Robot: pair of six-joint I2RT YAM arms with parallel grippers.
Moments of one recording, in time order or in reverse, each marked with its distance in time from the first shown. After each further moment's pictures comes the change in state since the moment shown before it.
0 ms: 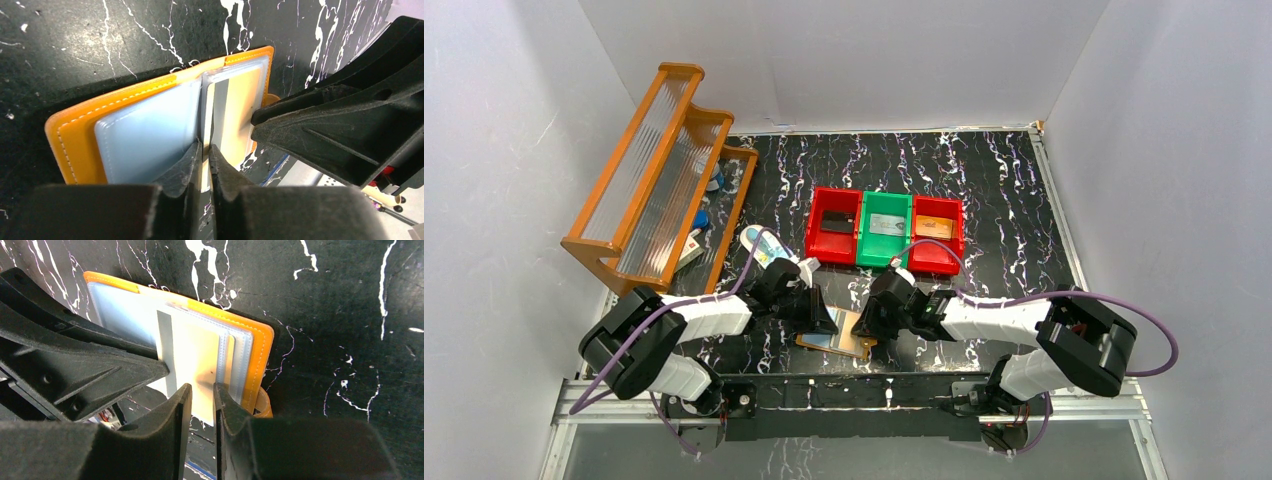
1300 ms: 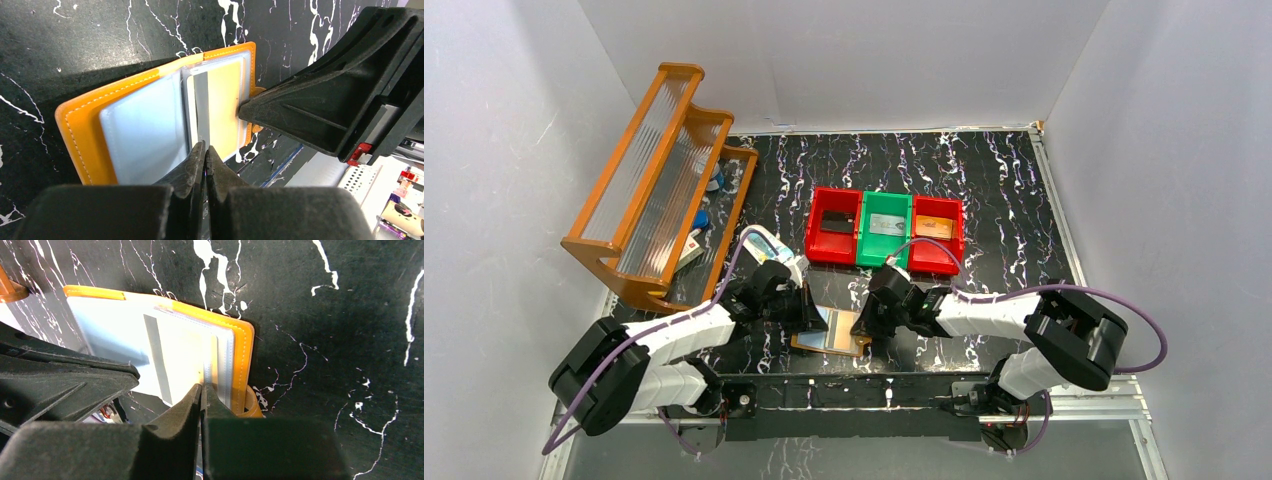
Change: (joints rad) left arm -0.005 -0.212 -0.018 -0.167 -0.109 0.014; right arm -0.027 0.051 0.010 0.045 -0.053 -0.034
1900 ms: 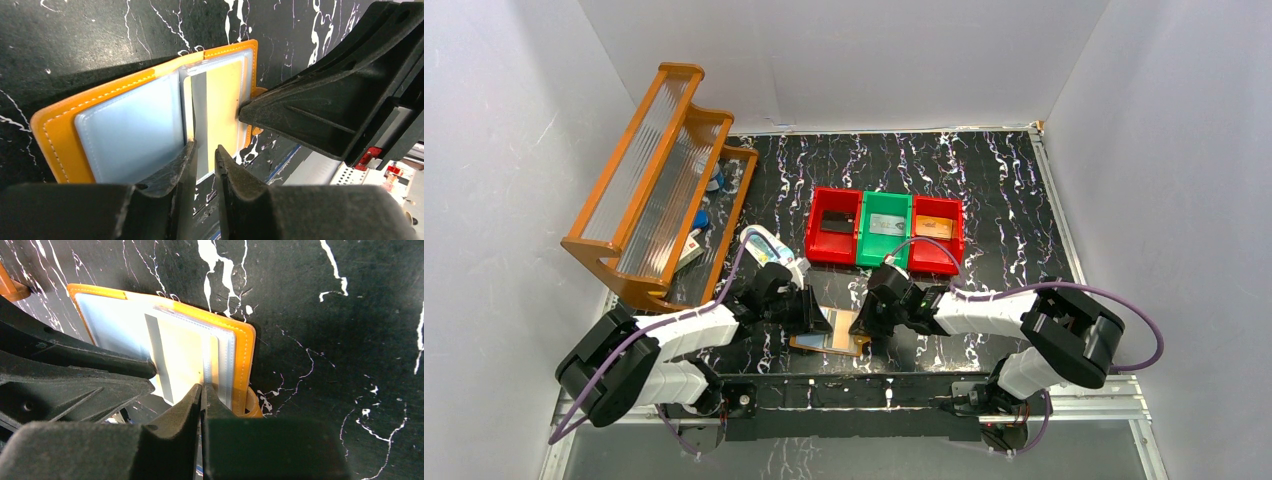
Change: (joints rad) left arm 0.000 0.050 -0.030 0.090 0.024 -0.029; right arm -0.008 0.019 0.013 0.005 -0.018 -0.004
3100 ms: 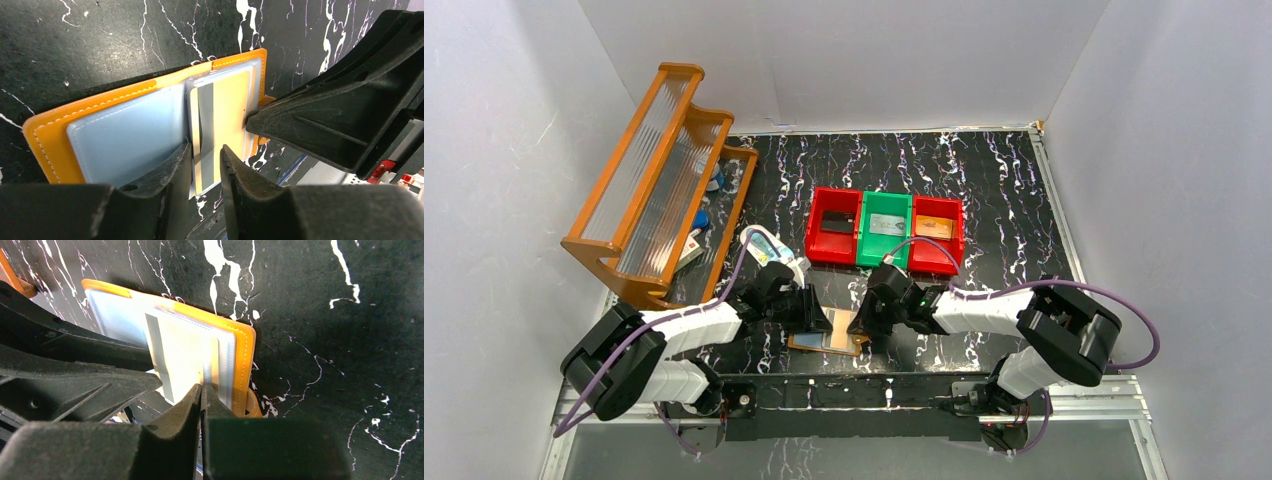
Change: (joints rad) left arm 0.000 0.034 0.014 0.001 -0.024 0.015; right arm -0.009 0.017 -0.003 0.034 -0.024 0.003
